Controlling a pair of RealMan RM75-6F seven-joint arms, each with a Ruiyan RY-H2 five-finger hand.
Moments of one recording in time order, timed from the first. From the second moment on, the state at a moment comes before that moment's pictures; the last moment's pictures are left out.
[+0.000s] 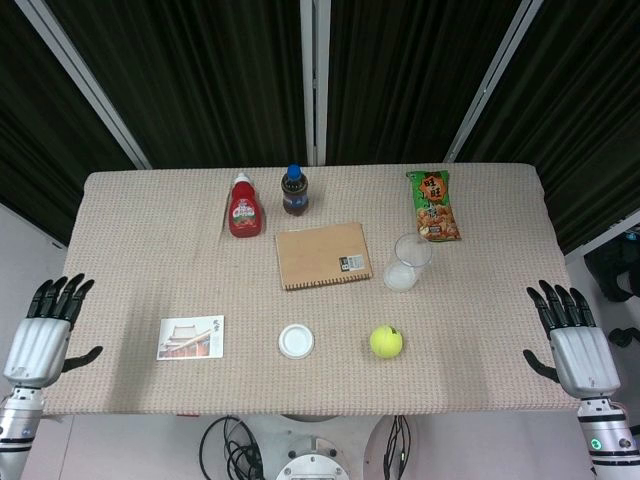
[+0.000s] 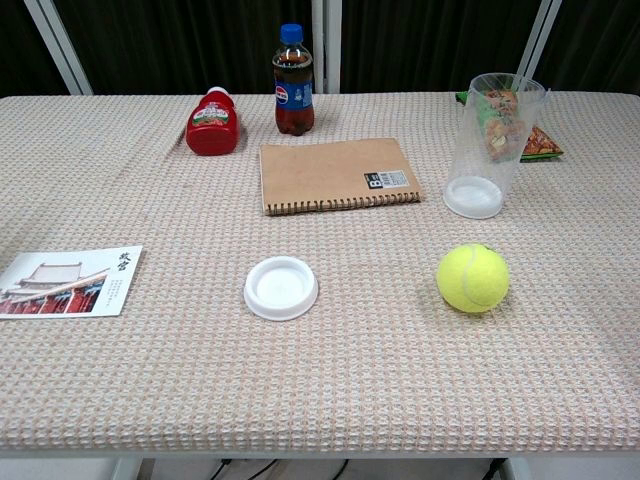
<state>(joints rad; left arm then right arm) -0.14 -1.18 -0.04 -1.54 1.53 1.47 0.08 0.09 -1.10 0.04 -1.71 -1.52 1.45 -0.20</state>
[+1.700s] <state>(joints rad) -0.14 -1.17 -0.03 -1.56 1.53 1.46 0.04 0.45 -1.37 0.05 -1.77 -1.36 0.92 -0.49</state>
